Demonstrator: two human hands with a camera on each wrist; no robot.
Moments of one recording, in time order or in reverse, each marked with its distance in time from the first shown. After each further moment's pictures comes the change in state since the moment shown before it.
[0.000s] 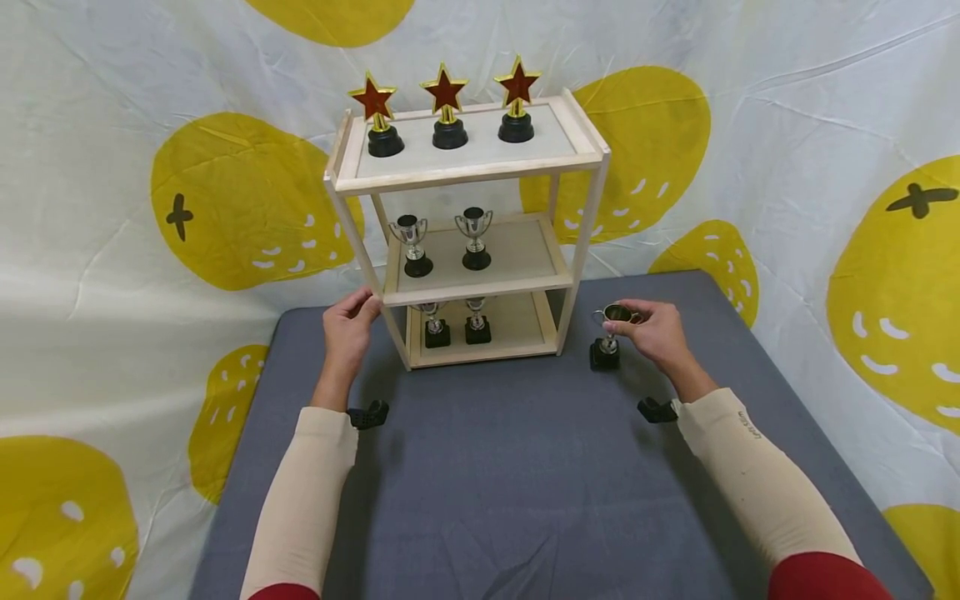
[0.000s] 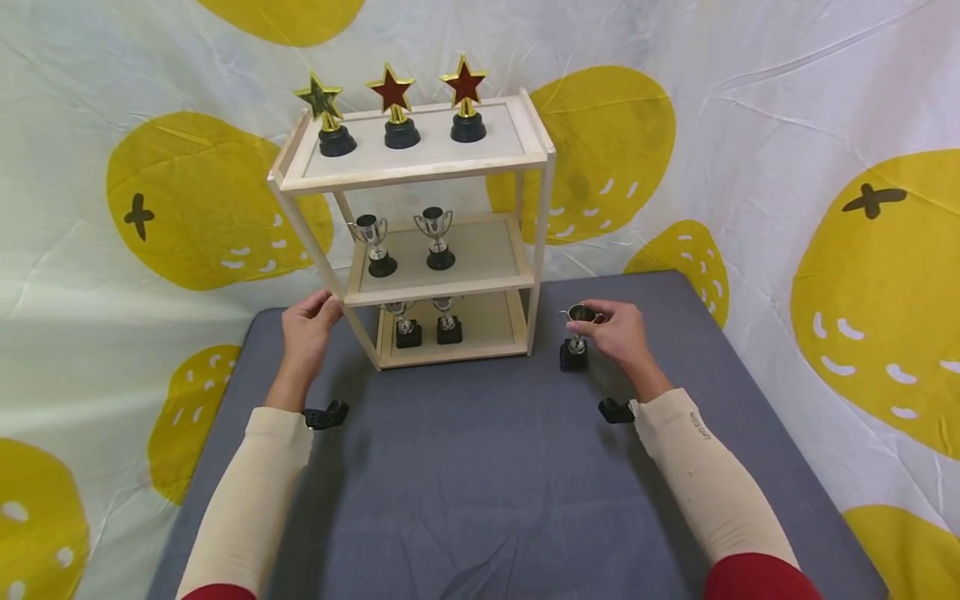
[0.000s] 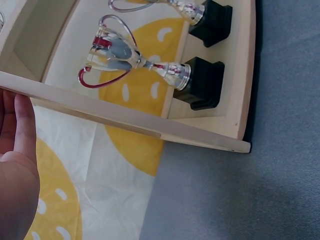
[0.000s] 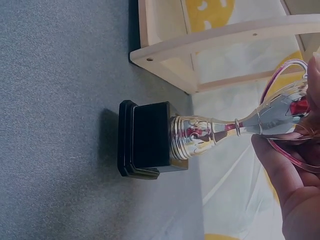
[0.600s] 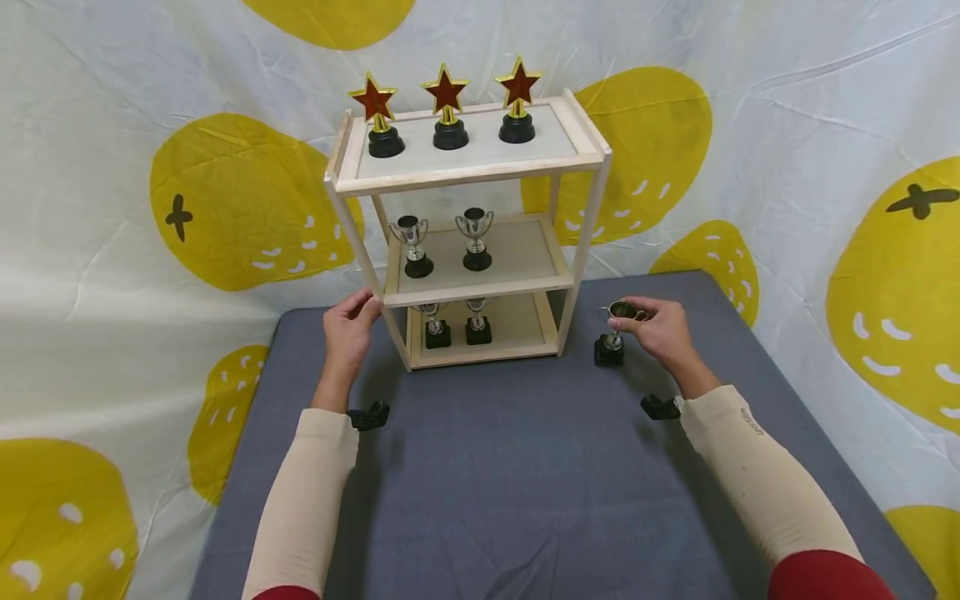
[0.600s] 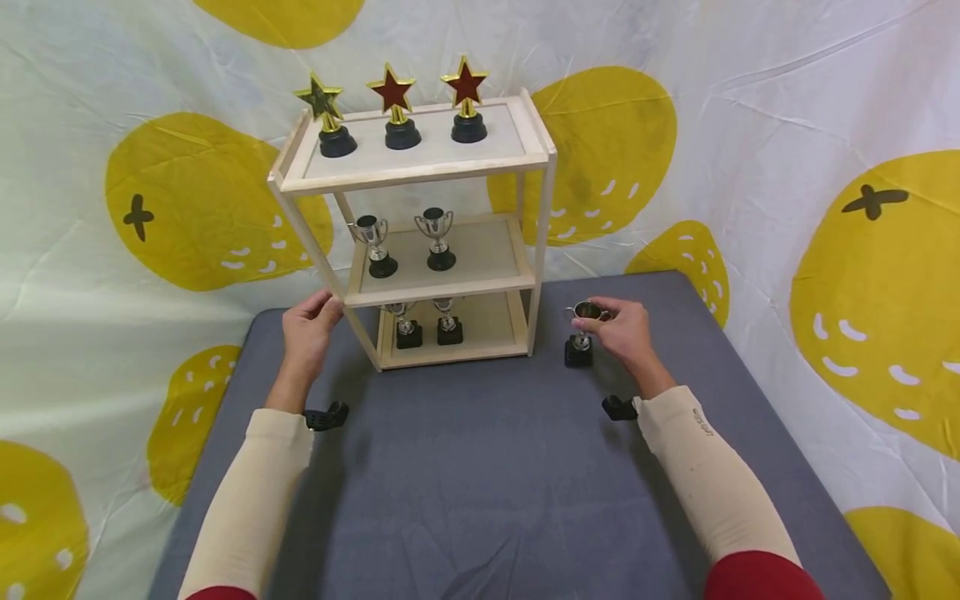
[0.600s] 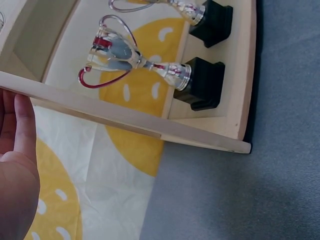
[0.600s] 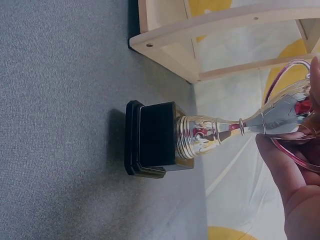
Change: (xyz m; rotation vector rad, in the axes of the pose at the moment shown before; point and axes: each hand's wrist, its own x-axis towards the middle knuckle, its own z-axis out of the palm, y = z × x) left_hand 0.007 -0.012 0.000 -0.014 0.025 0.020; right_hand 0.007 0.006 -0.003 -0.004 0.030 0.025
